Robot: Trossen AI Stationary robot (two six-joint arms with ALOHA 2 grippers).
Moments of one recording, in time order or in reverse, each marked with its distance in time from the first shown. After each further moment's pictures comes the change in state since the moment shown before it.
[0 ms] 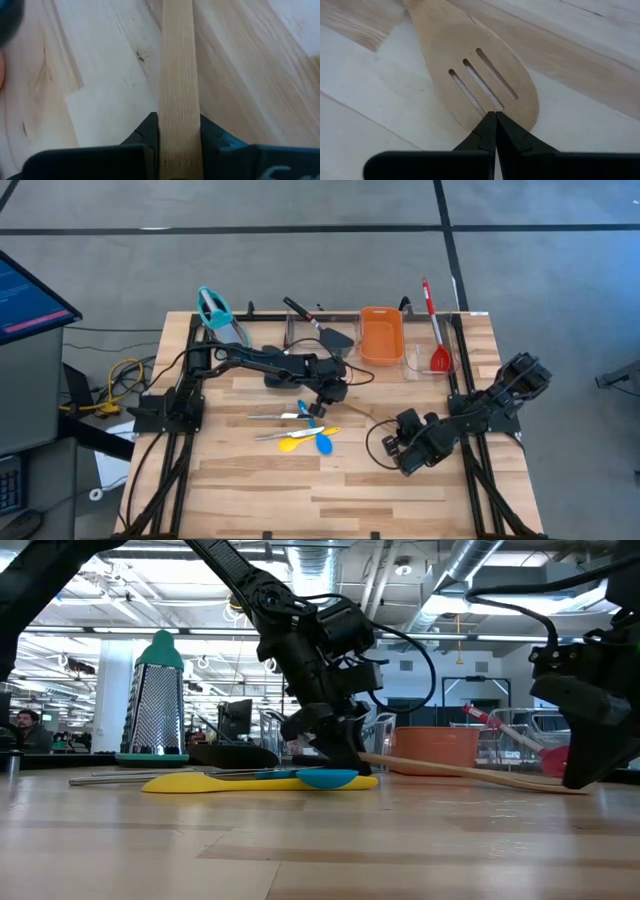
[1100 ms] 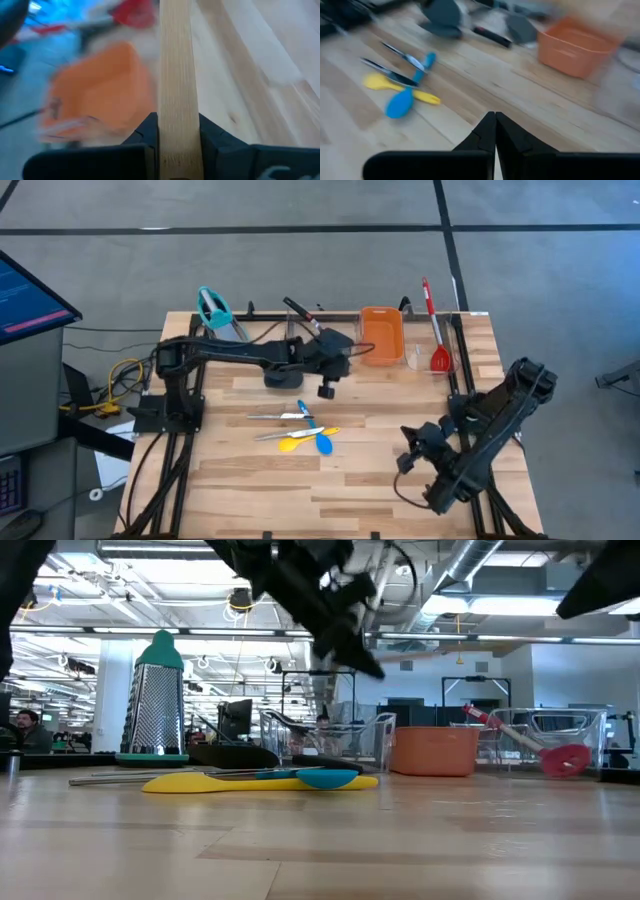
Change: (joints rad) left arm -0.007 -0.252 0.003 0.098 -0.193 -0.058; right arm 0.308 0.000 0.408 -0.673 0.504 0.303
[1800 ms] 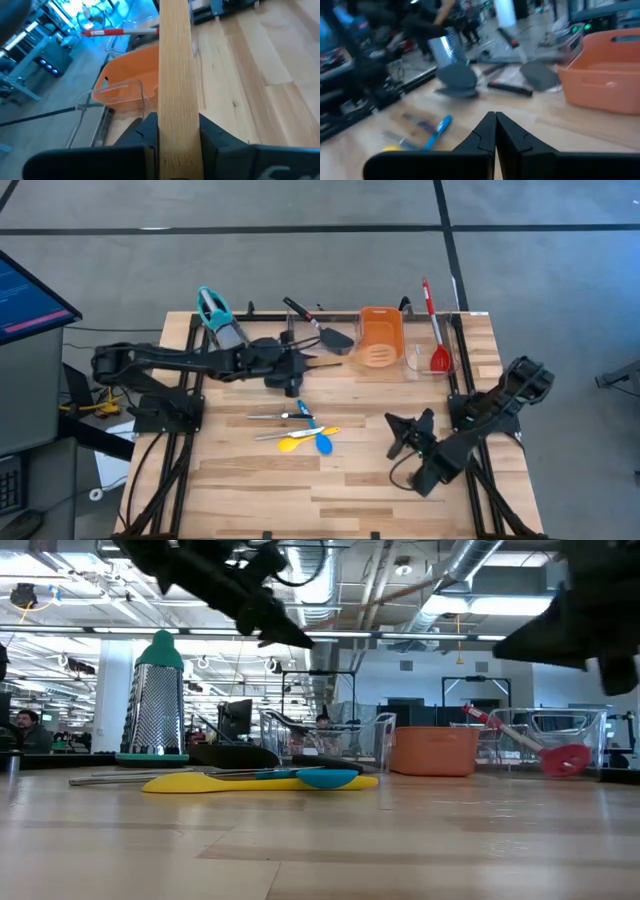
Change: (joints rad) left arm 0.014 -0.480 -0.569 0.329 -0.085 -0.112; right arm -0.132 0.001 -0.394 0.721 0.433 -0.140
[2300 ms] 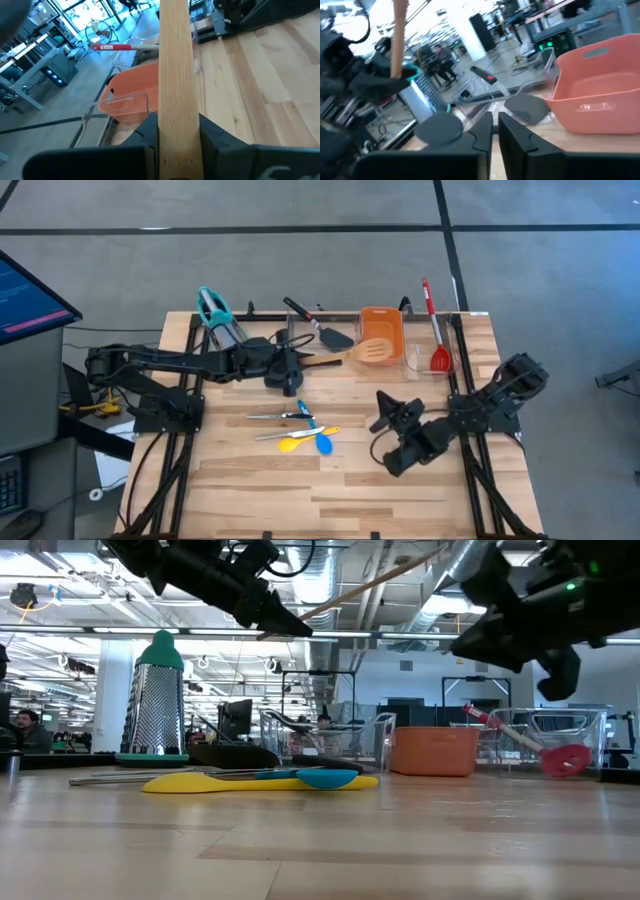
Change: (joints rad) left arm -0.003 -0.040 -0.043 0.086 0.017 -0.022; right arm -0.233 0.000 -0.016 0.409 0.111 -0.193
